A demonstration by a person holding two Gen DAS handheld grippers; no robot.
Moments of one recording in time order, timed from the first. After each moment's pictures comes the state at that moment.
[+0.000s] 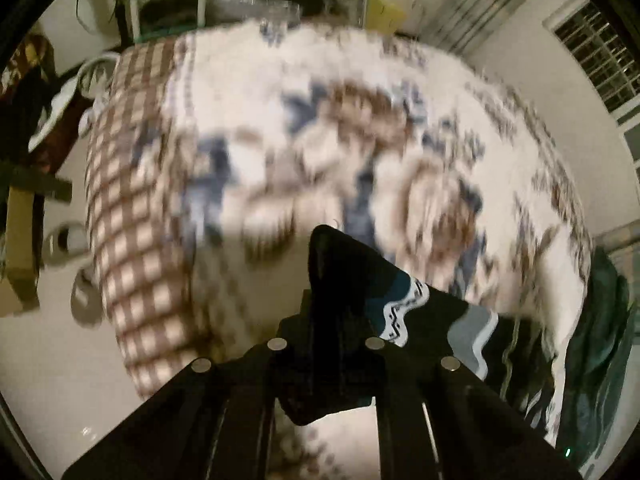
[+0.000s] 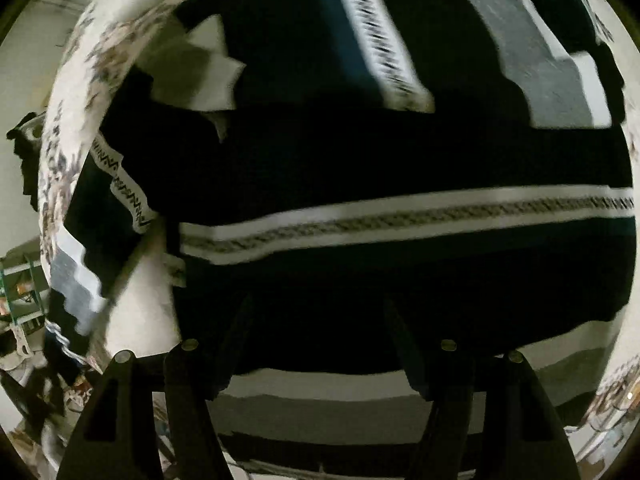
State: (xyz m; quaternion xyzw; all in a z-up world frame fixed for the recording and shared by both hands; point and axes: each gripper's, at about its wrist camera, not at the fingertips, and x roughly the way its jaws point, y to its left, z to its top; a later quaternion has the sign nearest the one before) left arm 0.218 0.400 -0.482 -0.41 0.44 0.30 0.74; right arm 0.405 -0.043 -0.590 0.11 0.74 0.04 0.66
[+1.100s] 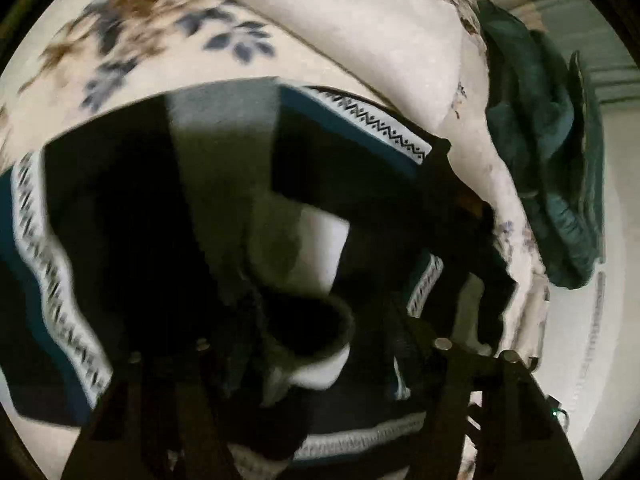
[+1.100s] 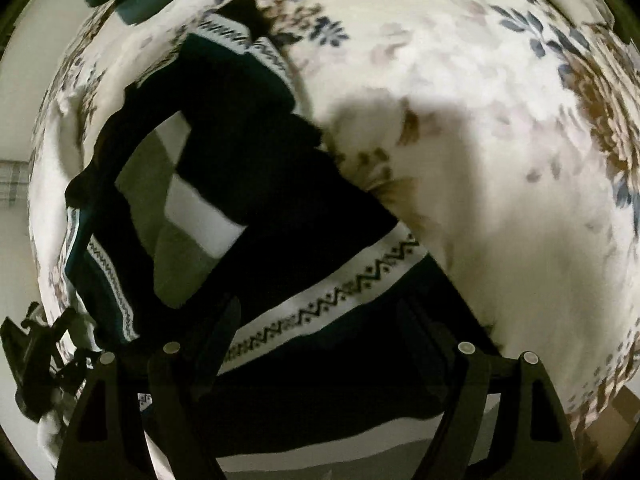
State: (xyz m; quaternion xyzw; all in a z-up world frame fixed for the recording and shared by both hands) left arm 0.535 0.058 -0.565 -0.30 0.62 -0.06 0.73; right arm 0.415 -0.336 -0.589 0.30 0.66 -0.13 0.68
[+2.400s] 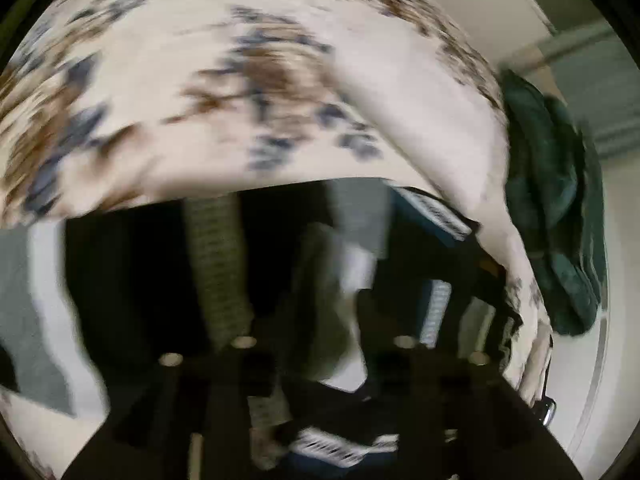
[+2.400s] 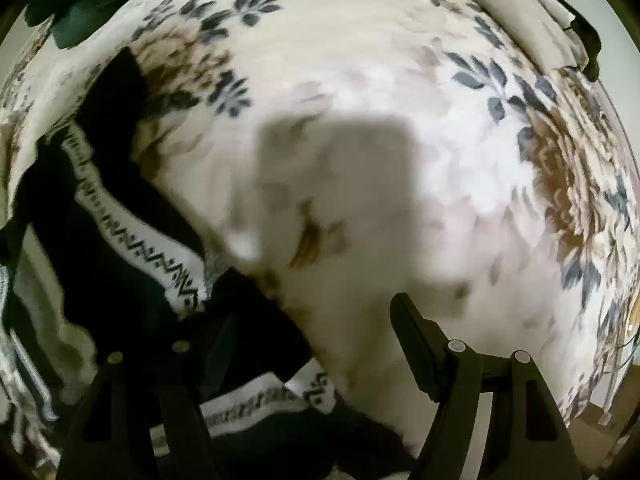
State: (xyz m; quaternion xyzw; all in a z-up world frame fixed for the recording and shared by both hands) left arm 0.476 0.166 -0.540 -0.34 0.56 0.04 0.76; right arm 0.466 -0.370 -0.606 0.21 0.66 -0.23 0.69
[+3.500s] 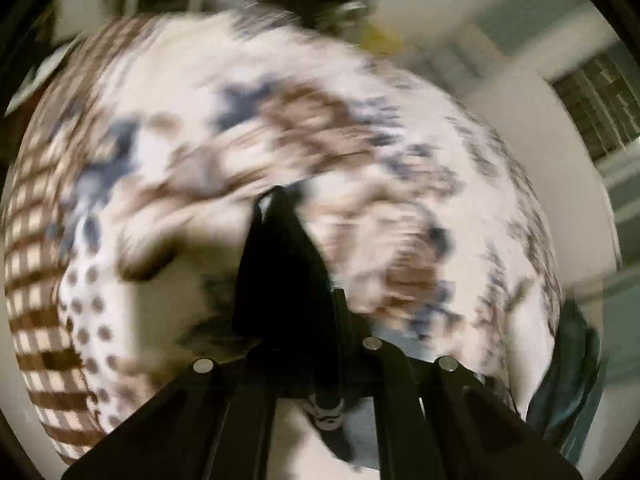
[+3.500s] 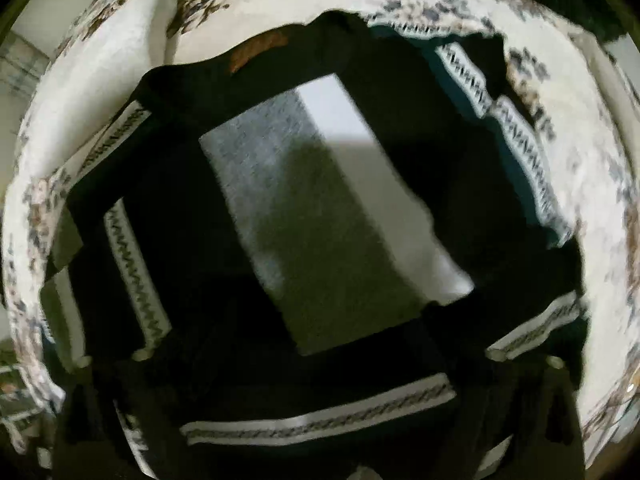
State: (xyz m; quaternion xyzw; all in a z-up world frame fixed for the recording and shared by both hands) left arm 0.273 0.373 -0.516 -0.45 0.35 0.29 0.77; right arm 0.501 -0.134 -0.582 0.10 0.66 -0.09 0.74
